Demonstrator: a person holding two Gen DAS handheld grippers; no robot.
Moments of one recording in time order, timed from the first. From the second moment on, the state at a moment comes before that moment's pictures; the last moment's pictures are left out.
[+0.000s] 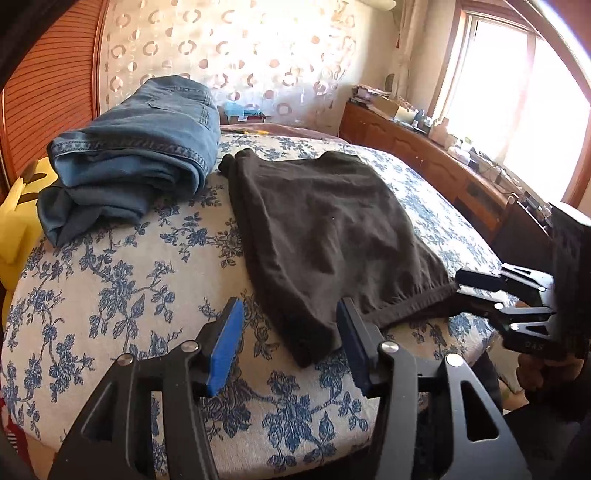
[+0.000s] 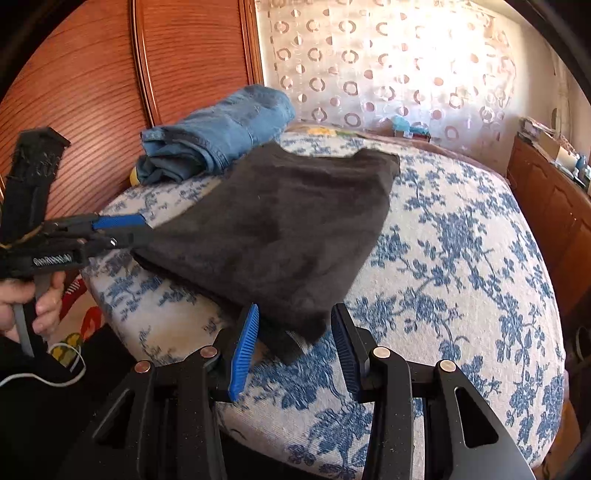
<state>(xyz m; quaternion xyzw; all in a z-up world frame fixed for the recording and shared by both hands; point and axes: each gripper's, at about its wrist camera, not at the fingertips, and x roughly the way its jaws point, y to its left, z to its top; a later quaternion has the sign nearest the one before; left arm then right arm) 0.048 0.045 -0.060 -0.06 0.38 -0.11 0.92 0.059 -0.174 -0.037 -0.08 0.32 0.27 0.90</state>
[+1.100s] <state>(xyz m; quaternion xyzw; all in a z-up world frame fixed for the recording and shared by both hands) 0.035 0.034 -0.078 -0.05 0.39 -0.15 0.91 0.067 -0.176 -0.052 -0.05 0.35 0.27 0.89</state>
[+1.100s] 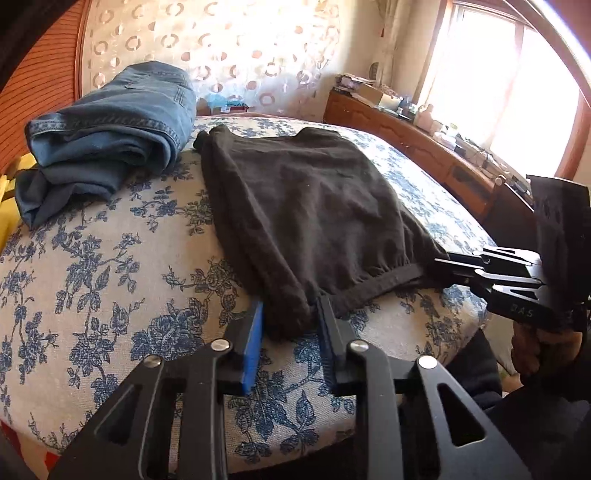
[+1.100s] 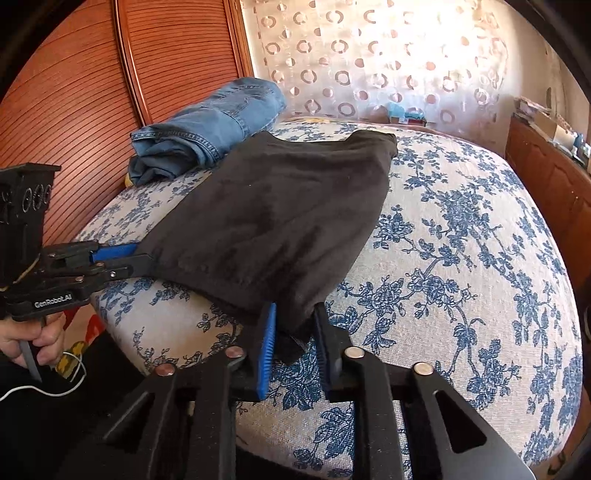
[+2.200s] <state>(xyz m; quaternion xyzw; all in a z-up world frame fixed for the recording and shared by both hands) 0.111 0.063 -0.020 -0.07 0.35 -0.15 0.92 0.126 -0.162 0.022 -0.04 0.29 0.27 0.92</state>
